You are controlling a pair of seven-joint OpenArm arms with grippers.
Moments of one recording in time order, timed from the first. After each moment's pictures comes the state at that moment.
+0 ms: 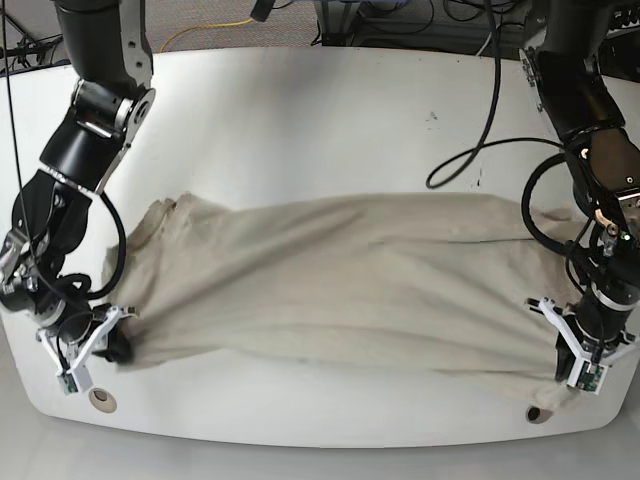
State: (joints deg) left arm -25.0 -19.8 -15.1 106.7 -8.8 -33.0 56.5; right arm 33.1 19.1 23.6 80.3 27.3 41.0 -70.0
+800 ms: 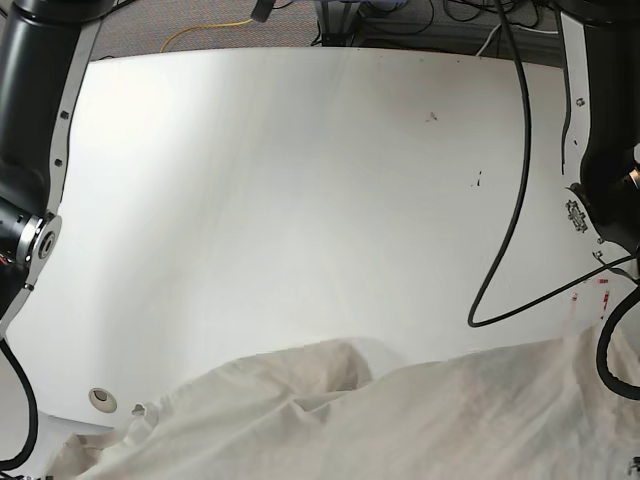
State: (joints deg) left arm -59.9 -22.1 -15.8 108.3 -9.6 -32.9 66.4; right arm 72.6 29.9 5.1 71.6 30.5 41.3 -74.1
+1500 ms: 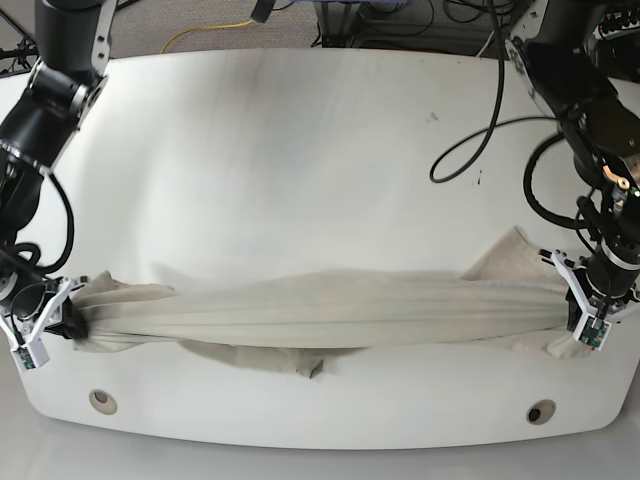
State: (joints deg) left arm -16.1 -16.6 -23.8 114.4 -10.1 -43.3 67.1; right arm 26.7 30.2 24.6 88.4 40.4 41.0 -77.9
